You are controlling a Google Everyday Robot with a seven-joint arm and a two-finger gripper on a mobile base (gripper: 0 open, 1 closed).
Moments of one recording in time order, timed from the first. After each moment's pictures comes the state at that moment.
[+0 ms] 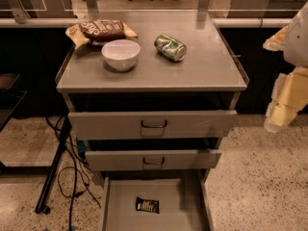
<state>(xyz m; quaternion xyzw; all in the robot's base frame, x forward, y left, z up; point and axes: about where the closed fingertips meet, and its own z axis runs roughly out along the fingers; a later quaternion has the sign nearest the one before) 0.438 -0.217 0.976 -0.60 0.78 -0.03 0.16</state>
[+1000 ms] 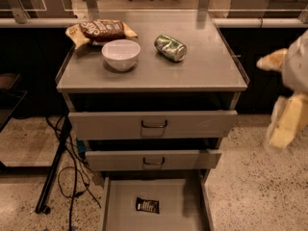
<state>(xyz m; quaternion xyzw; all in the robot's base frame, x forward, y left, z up) 0.427 -0.218 0.941 -0.63 0.76 0.00 0.18</state>
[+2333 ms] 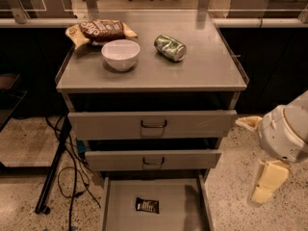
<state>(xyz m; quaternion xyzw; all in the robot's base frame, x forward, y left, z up) 0.378 -0.205 0.816 -0.64 0.74 0.08 0.16</state>
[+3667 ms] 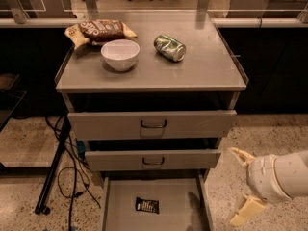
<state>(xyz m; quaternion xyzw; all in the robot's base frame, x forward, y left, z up) 0.375 -0.201 0.703 -0.60 0.74 0.12 0.28</state>
